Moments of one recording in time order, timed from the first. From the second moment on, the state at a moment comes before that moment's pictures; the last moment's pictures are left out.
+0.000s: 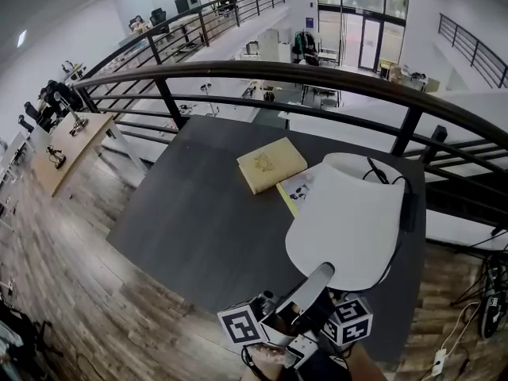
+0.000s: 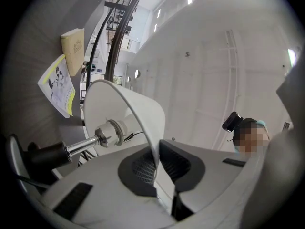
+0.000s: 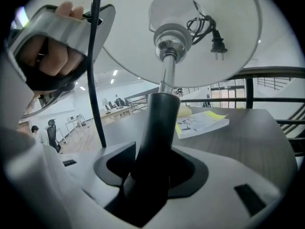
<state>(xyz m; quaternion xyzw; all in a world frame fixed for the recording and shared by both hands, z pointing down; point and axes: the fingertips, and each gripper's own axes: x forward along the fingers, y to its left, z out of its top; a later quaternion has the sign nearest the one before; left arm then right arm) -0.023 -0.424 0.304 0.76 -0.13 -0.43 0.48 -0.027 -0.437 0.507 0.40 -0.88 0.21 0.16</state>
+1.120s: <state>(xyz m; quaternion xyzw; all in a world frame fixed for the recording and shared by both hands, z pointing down) -0.013 -0.526 0.349 0.75 -0.11 -0.41 0.51 -0.011 -0.544 0.551 0.43 -0.86 0.21 0.18</state>
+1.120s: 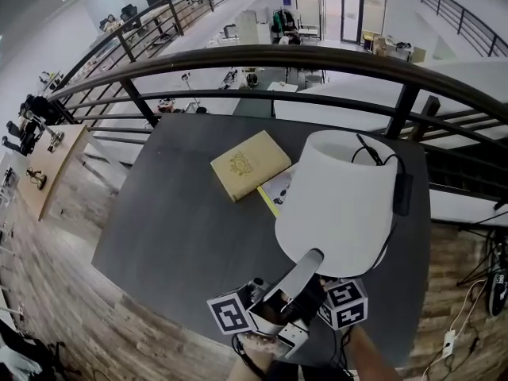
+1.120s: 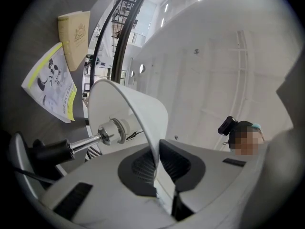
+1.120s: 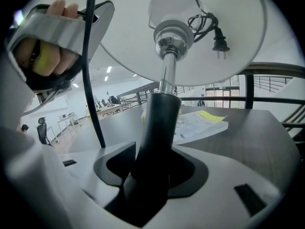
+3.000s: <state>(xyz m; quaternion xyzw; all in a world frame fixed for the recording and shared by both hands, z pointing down) -0.025 -0.549 0.379 0.74 -0.10 -0.42 0.52 -0.008 -0.570 0.586 0.47 -0.84 0.20 0.20</state>
